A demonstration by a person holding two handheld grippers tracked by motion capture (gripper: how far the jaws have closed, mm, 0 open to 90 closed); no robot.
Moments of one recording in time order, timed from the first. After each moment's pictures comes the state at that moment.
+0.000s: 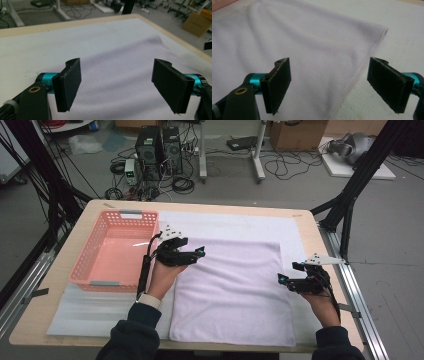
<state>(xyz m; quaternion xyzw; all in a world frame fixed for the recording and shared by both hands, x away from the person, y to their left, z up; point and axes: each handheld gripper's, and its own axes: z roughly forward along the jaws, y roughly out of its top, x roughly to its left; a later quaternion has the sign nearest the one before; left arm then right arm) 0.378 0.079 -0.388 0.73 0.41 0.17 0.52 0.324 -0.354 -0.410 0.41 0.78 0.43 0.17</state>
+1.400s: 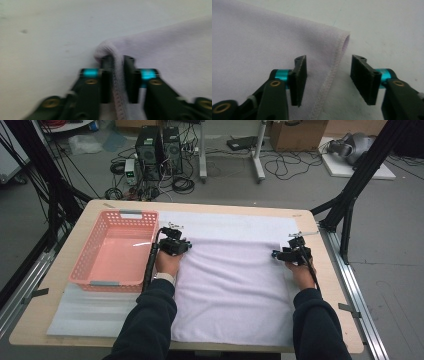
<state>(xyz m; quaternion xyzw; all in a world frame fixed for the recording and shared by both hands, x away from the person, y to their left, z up) 0.454 0.086 -0.447 0.75 0.50 0.18 0.39 0.437 -0.344 -0.442 0.52 0.76 0.34 0.18</state>
